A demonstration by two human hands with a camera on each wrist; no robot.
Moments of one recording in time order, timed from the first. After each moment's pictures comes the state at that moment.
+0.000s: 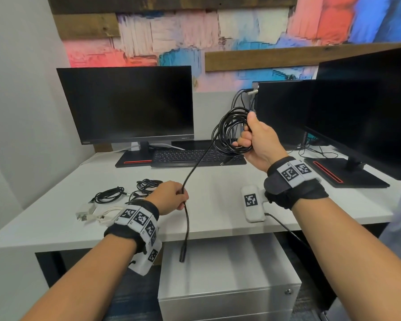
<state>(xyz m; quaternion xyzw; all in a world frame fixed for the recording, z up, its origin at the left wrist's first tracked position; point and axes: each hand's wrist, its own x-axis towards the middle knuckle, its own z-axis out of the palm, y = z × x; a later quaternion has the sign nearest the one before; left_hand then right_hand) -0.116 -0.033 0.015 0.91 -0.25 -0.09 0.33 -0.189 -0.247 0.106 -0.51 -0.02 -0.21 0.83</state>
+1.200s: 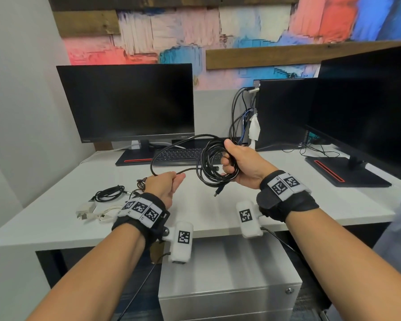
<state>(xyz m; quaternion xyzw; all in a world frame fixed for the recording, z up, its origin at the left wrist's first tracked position) -0.122 -0.050 0.035 0.53 0.08 -0.07 0.84 -0.185 -0.233 0.069 -0.62 0.00 -0.03 0.78</state>
